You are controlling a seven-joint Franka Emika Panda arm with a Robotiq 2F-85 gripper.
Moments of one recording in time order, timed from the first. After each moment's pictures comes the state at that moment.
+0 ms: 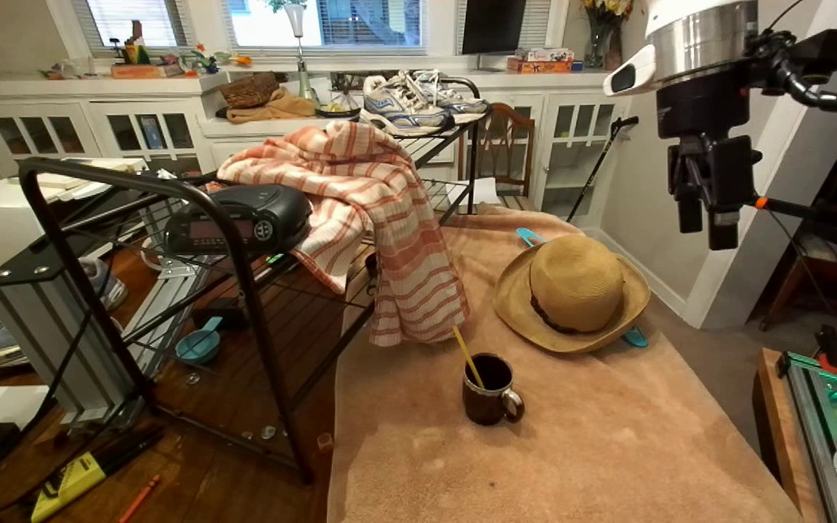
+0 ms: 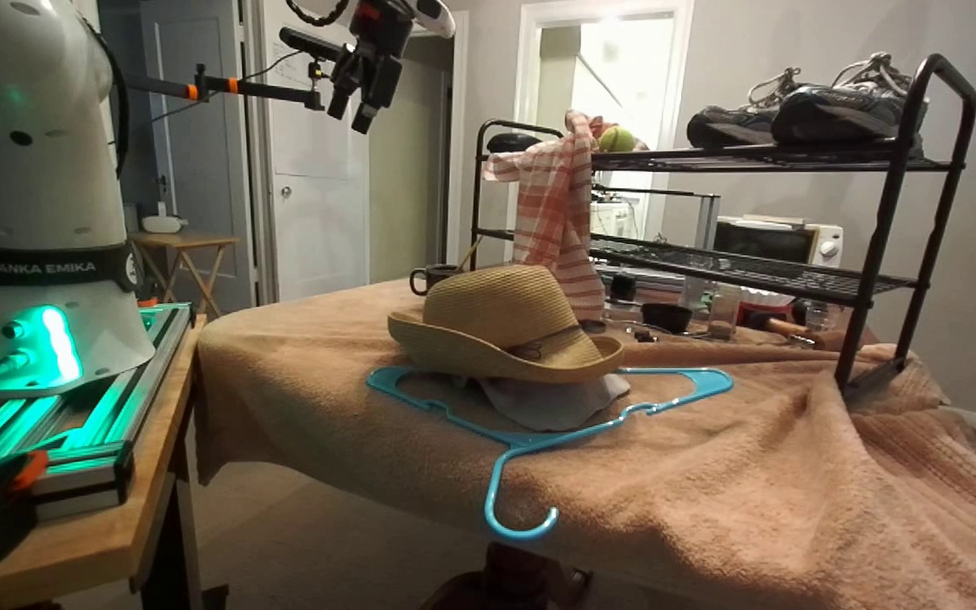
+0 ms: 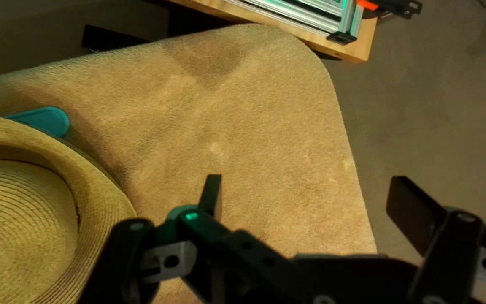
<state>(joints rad) 0.09 -0.47 -0.04 -2.43 0.17 1.64 -0.25</state>
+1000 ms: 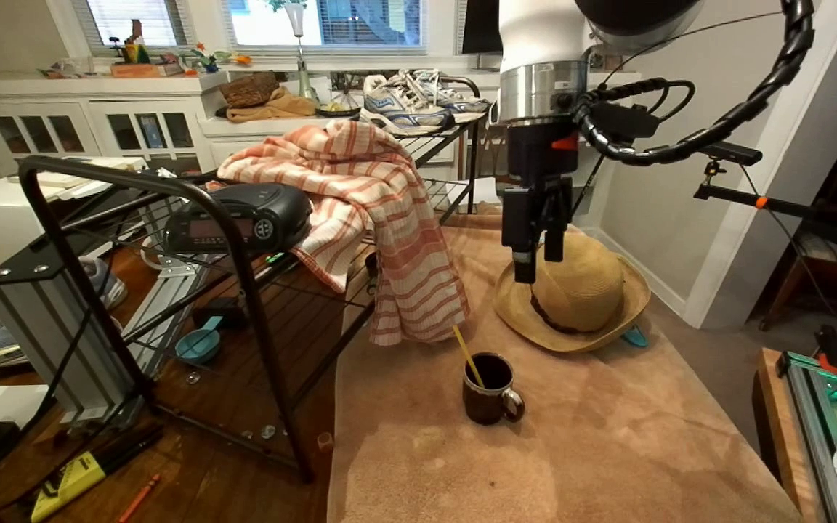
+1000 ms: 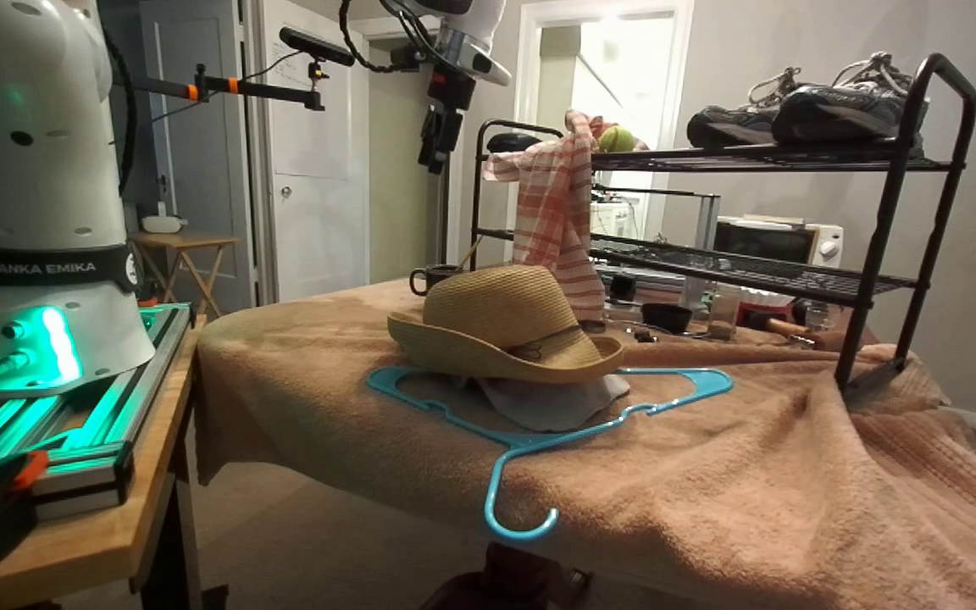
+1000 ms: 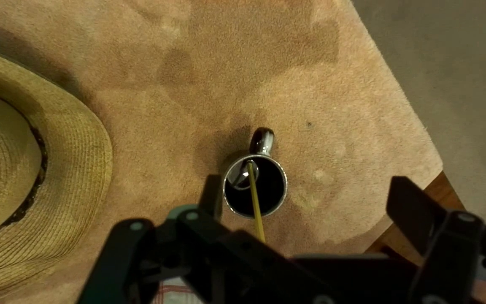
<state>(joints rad) 0.09 -0.07 0.08 -2.16 0.23 1.93 0.15</state>
